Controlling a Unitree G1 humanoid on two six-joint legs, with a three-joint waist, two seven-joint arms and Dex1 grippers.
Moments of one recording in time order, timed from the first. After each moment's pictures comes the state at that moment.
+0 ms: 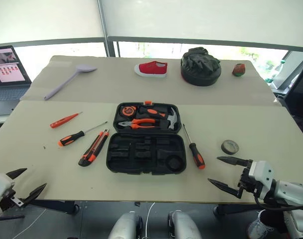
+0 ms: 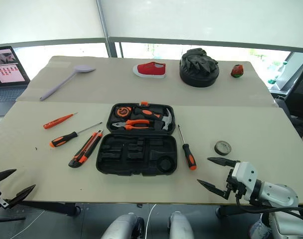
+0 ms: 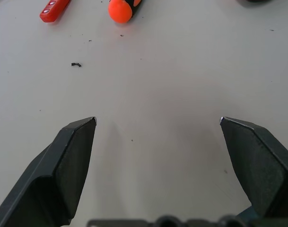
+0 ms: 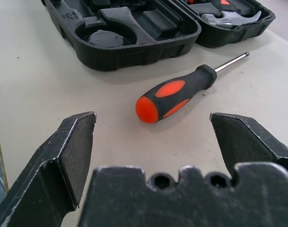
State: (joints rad) left arm 0.43 0.81 0.63 0.26 -0.32 -0.26 -1.00; right arm 0.18 -0.70 -0.21 -0.03 0.37 -0.23 1.11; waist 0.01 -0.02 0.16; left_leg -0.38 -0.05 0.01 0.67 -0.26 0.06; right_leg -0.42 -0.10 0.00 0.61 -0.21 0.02
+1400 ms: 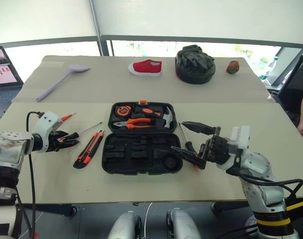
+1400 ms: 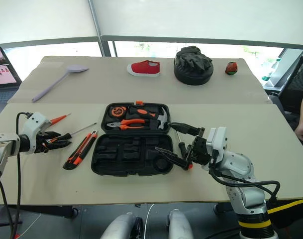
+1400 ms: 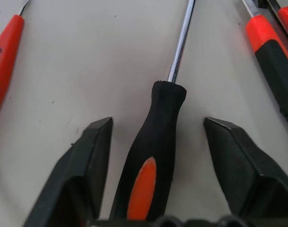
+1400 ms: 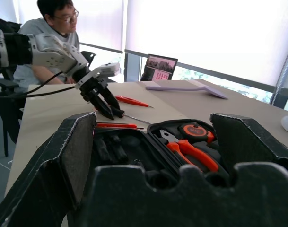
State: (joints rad) left arm -0.52 0.98 -0.02 0.55 -0.20 0.45 -1.02; right arm -0.14 -0.48 -0.02 -0.36 0.59 0.08 0.97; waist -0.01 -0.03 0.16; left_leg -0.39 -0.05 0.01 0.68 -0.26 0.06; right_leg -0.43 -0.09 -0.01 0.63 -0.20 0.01
